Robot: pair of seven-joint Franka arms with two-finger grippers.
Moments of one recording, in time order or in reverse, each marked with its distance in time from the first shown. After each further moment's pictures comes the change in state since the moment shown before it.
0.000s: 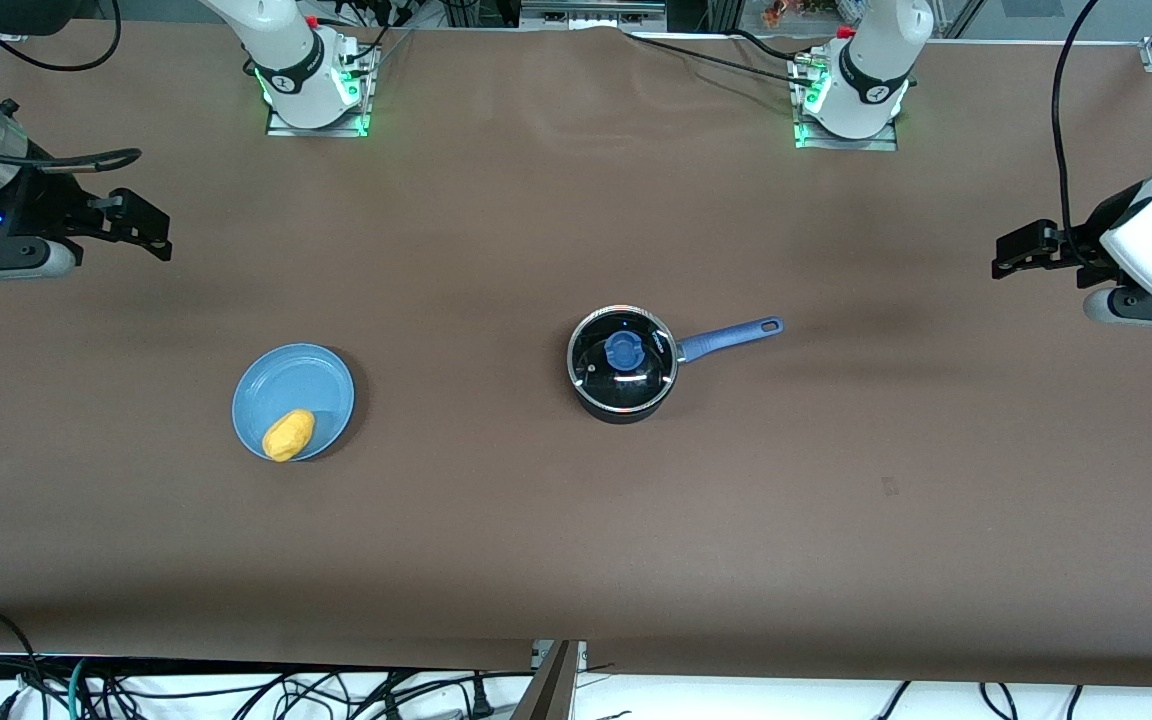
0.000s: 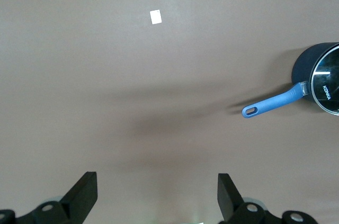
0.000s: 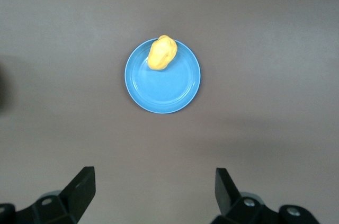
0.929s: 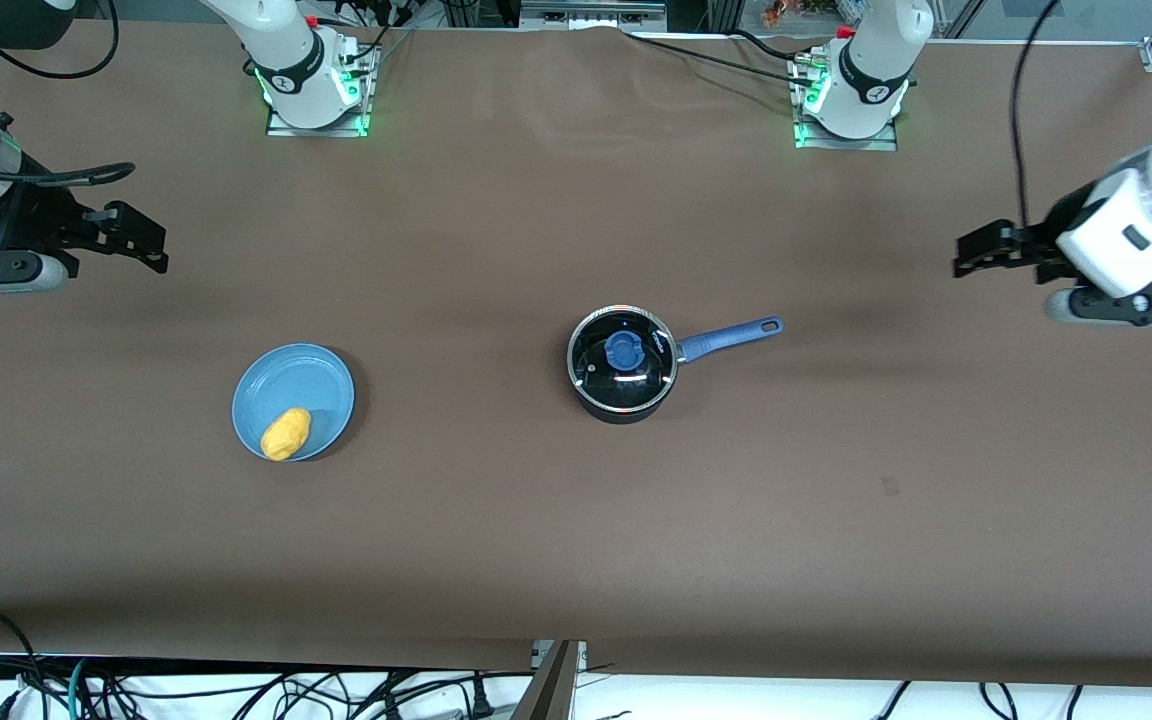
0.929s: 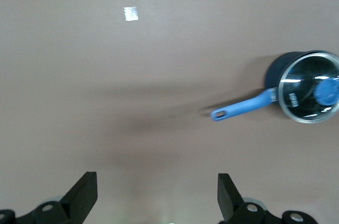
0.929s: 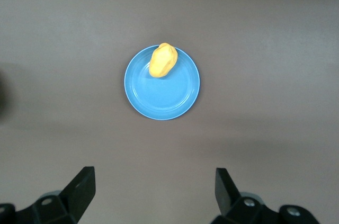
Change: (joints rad) left arm -0.024 0.013 -0.068 -0.007 -0.078 0.022 -0.169; right arm -0.004 0.036 0.000 0.037 0.003 0.006 0.000
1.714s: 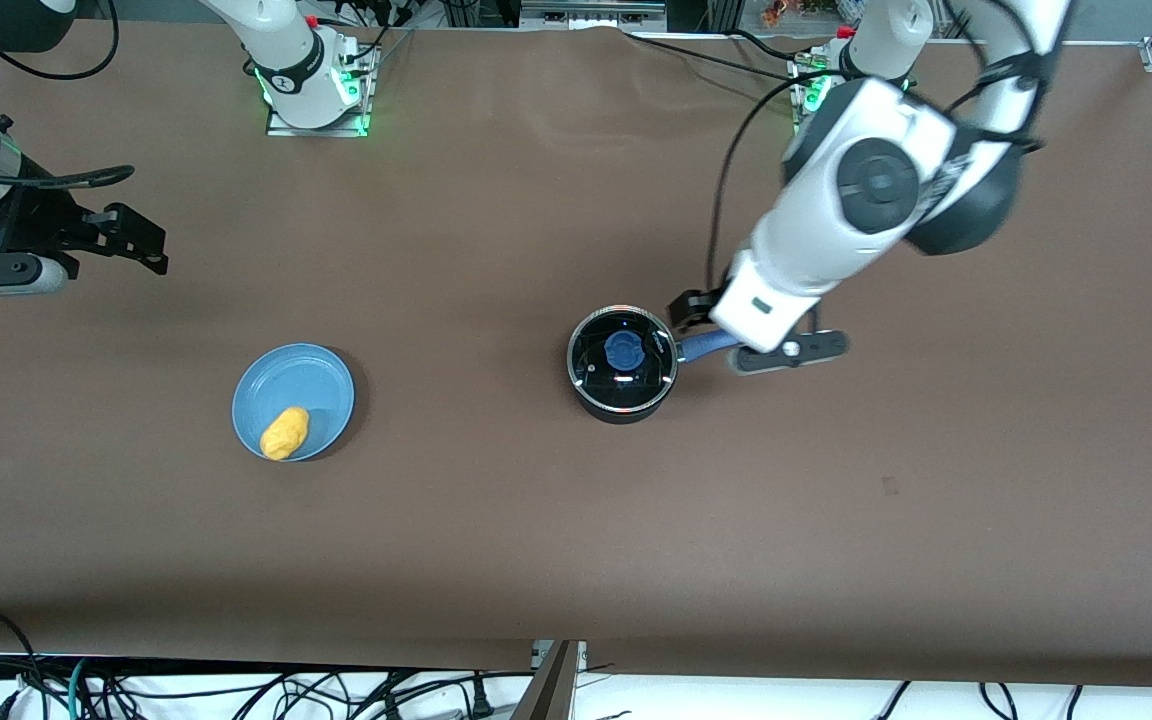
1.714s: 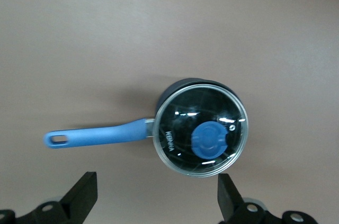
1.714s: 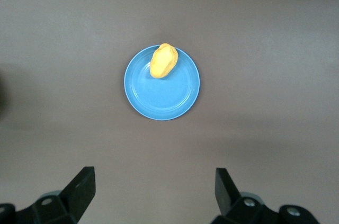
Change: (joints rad) left arm -0.283 0.244 -0.140 -0.020 -0.001 0.410 -0.609; right arm -0.001 0.003 0.000 0.002 0.001 0.000 0.000
